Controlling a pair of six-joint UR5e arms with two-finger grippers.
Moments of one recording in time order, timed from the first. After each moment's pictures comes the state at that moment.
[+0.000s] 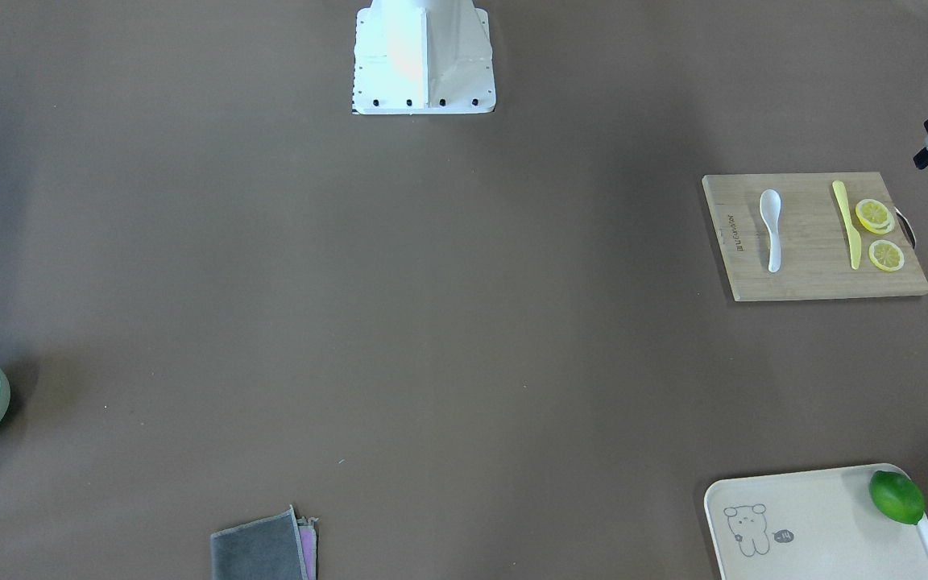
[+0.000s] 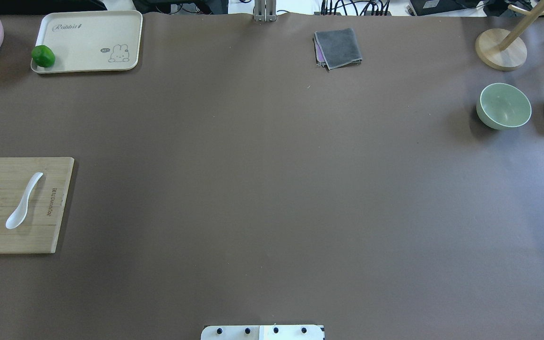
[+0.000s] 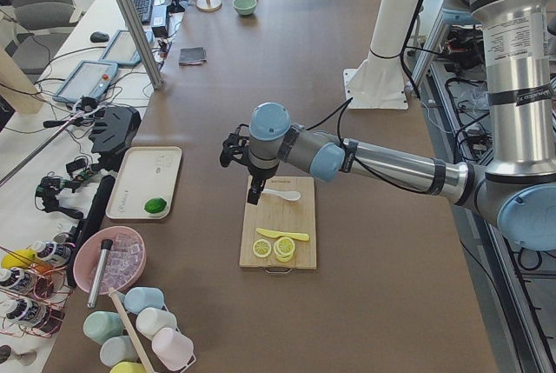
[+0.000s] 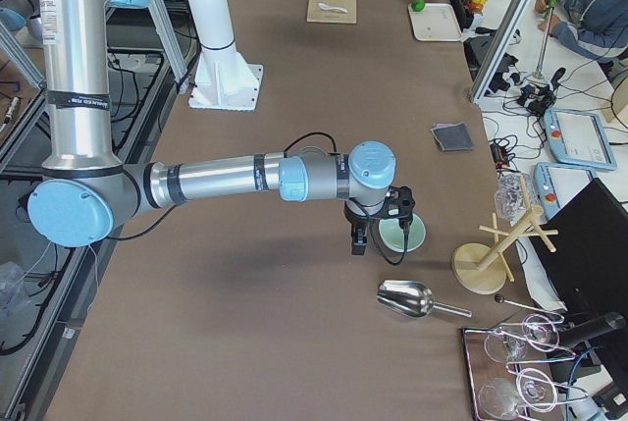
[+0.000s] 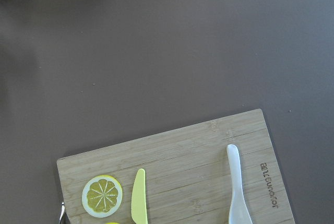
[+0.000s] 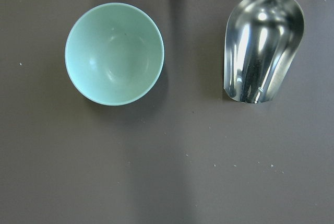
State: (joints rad) left arm -1.41 -1.39 -1.96 -1.80 -2.41 -0.20; right arm 1.51 -1.55 1.72 -1.64 2.44 0.16
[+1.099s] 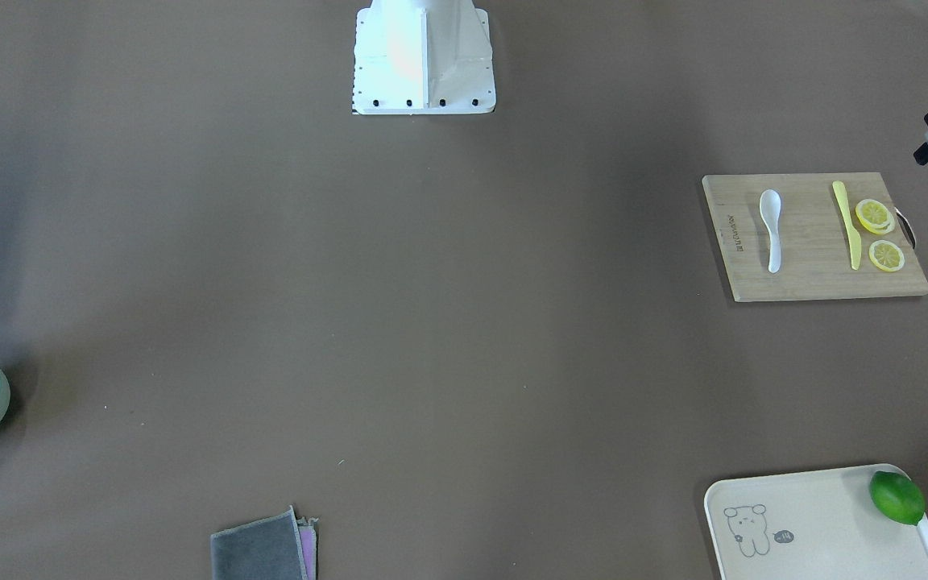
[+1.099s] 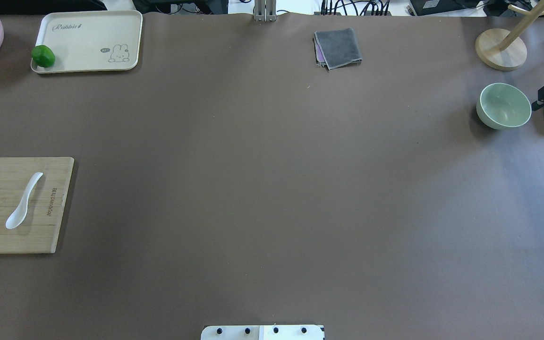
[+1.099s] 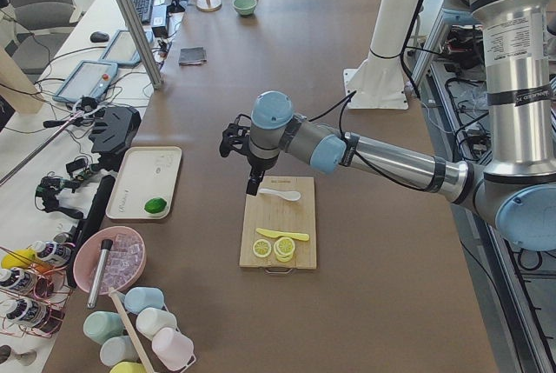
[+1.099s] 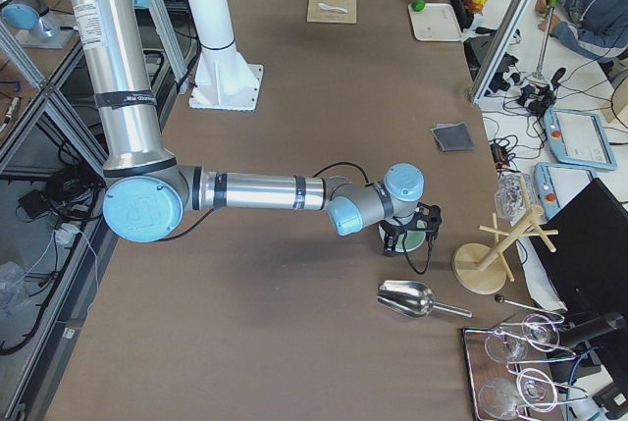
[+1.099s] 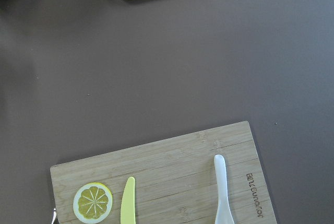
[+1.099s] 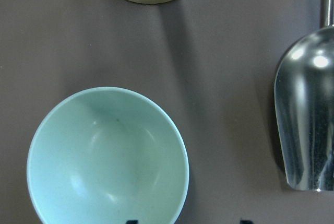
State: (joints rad) left arm -1.41 -1.40 -2.00 -1.80 -2.40 -0.25; right arm 1.32 -1.38 1.31 -1.10 2.34 0.69
